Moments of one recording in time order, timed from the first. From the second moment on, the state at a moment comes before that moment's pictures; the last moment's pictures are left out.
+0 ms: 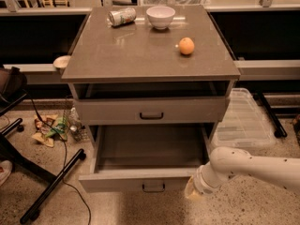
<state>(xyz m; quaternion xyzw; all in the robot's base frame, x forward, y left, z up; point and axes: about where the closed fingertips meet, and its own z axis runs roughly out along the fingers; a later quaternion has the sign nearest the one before) 0.433 -0.160 0.420 -0.64 0.75 0.16 0.12</state>
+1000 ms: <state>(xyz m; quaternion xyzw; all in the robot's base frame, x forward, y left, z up) 0.455 -0.160 0.413 -0.65 0.73 0.16 0.16</state>
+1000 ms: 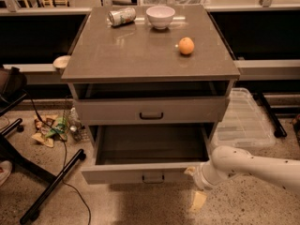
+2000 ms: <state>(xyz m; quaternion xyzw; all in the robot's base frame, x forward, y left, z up) 0.543 -0.173 0.431 -0.66 0.70 0.15 0.23</state>
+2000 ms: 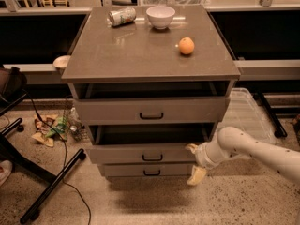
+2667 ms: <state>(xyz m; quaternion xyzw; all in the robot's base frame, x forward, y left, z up) 0.580 -0.178 0.430 -0.65 0.70 0.15 0.24</state>
